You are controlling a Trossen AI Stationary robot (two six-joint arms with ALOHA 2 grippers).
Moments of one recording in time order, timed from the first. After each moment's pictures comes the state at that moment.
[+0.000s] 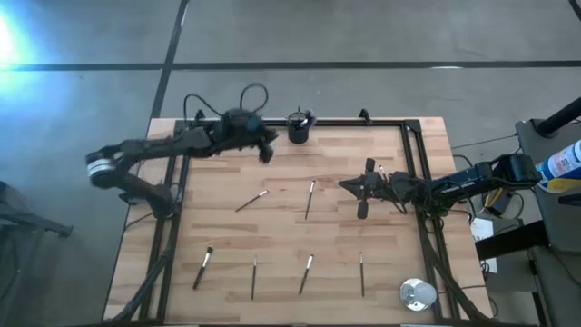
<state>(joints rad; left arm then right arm) 0.45 1.33 0.89 -0.01 -0.05 -0.07 -0.03 1.12 0.12 0.86 0.21 0.06</state>
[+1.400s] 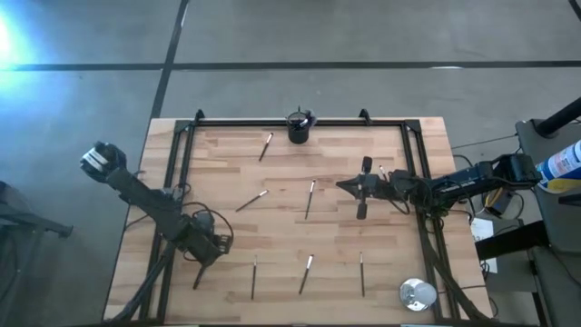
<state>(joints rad) -0.70 1.27 0.63 -0.75 -0.08 -2.12 -0.03 1.12 0.17 0.87 0.15 -0.08</state>
